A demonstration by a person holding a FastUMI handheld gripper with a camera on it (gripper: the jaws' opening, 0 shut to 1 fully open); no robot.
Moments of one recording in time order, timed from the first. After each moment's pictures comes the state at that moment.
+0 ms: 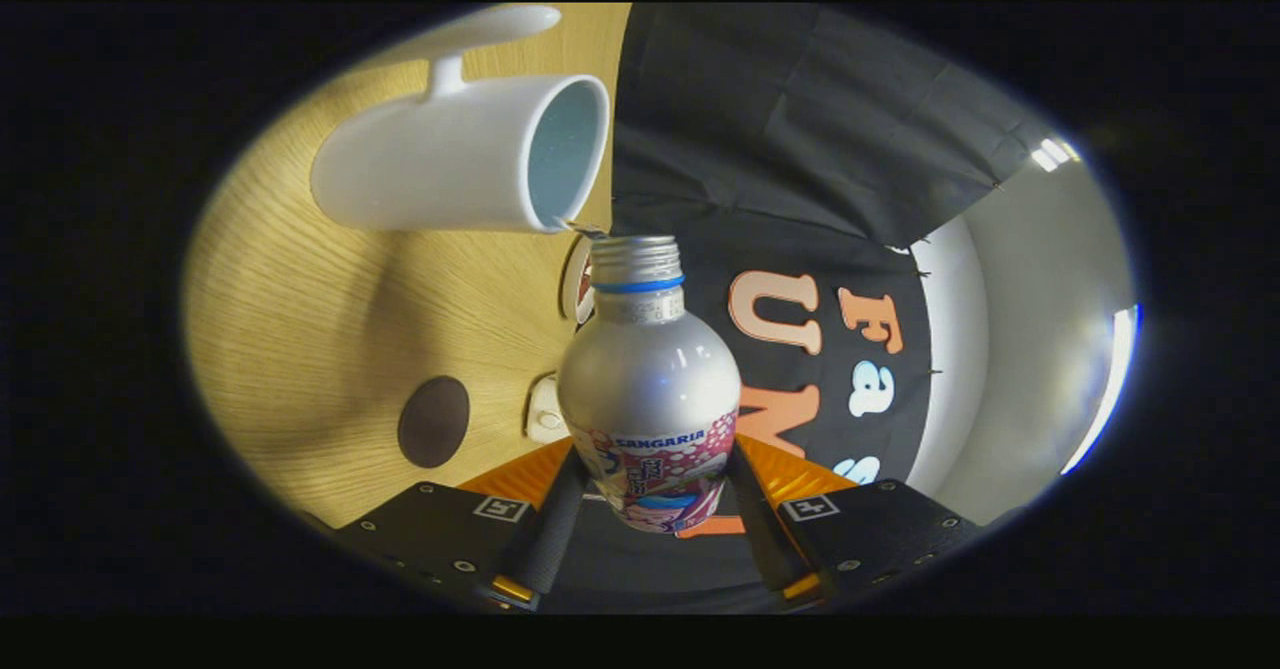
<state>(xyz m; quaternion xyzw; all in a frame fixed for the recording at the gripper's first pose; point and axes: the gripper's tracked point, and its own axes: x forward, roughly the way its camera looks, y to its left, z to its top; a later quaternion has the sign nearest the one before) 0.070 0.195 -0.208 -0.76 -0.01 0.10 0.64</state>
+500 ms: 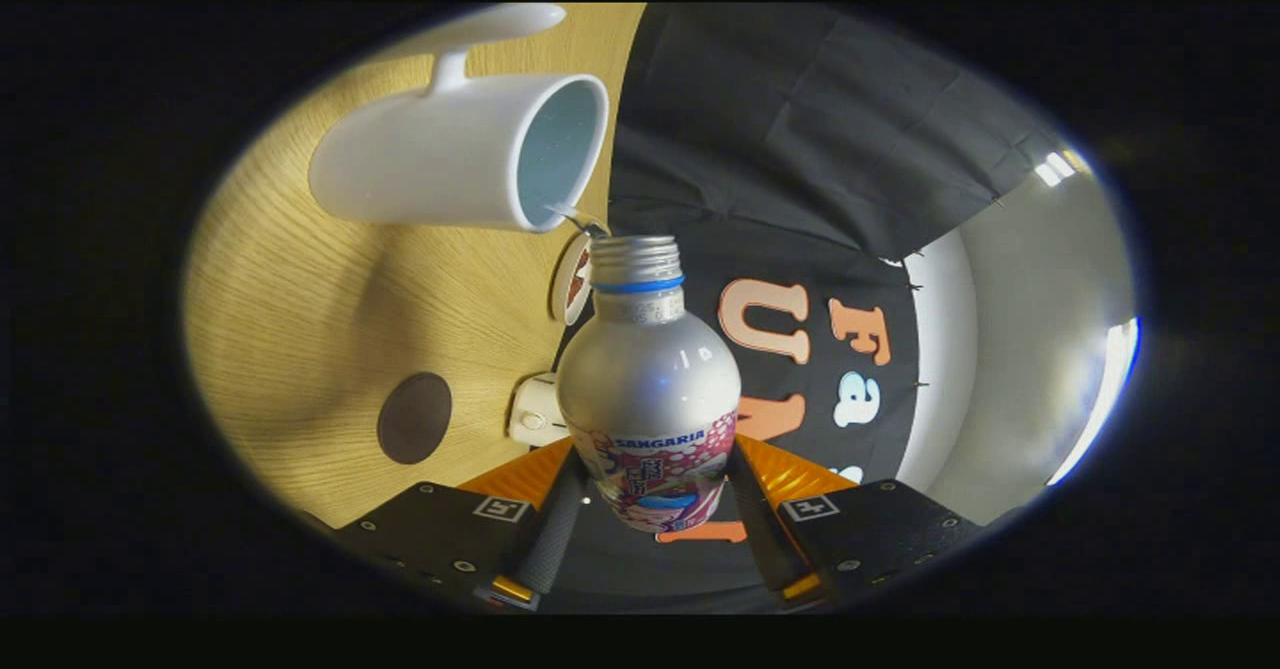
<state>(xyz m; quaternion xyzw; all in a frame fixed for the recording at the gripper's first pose) 0.072 0.200 -0.198 -0.77 -0.03 0.10 0.63</state>
